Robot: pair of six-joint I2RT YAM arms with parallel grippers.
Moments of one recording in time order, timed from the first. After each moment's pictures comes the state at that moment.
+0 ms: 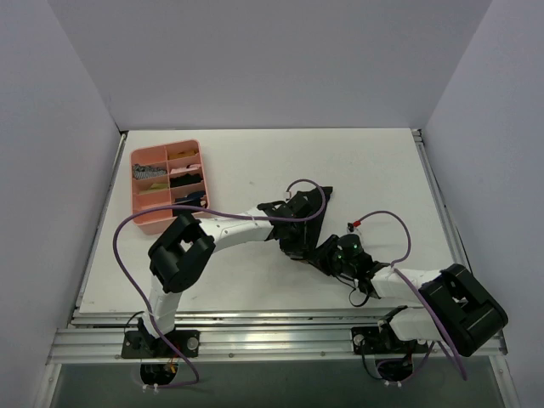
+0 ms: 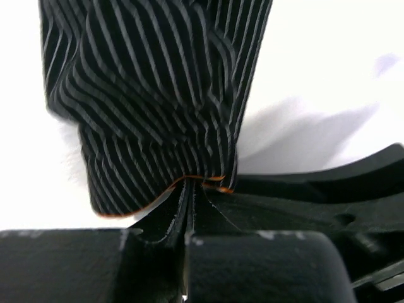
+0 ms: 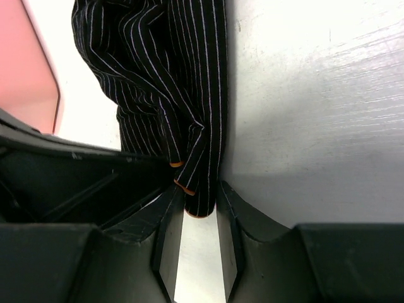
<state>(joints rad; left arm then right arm) -0.94 2.04 1.47 -0.50 0.04 -0.85 0.55 1.29 0.20 0.42 -0.07 1.19</state>
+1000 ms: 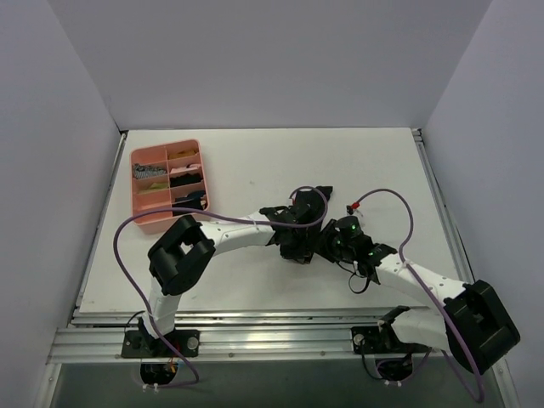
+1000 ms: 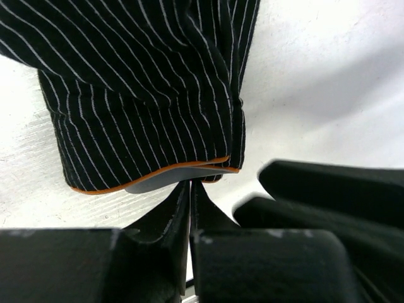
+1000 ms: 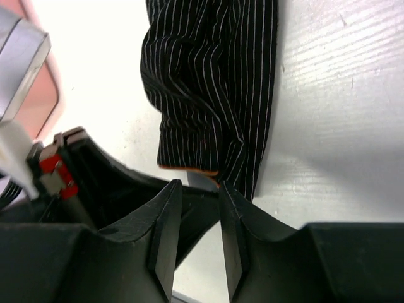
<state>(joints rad) -0.98 2.01 1.42 -0.53 0.05 -0.85 0.55 1.12 0.42 -0.01 -0.01 1.05</state>
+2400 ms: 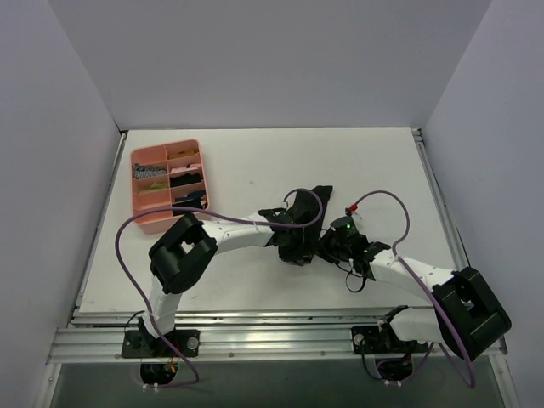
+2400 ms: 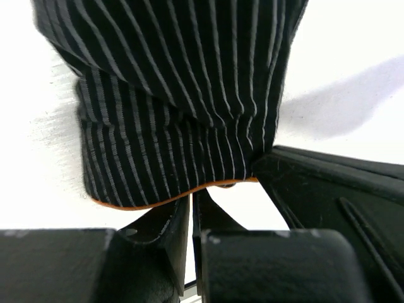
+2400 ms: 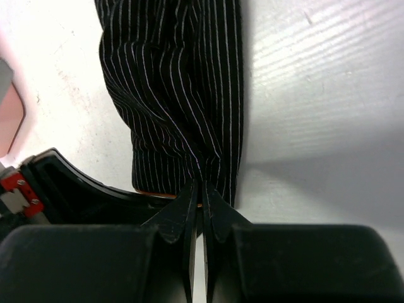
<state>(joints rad) -0.96 2.02 1.39 -0.50 0.06 -0.94 0.54 1.26 0.45 0.00 0.03 1.05</state>
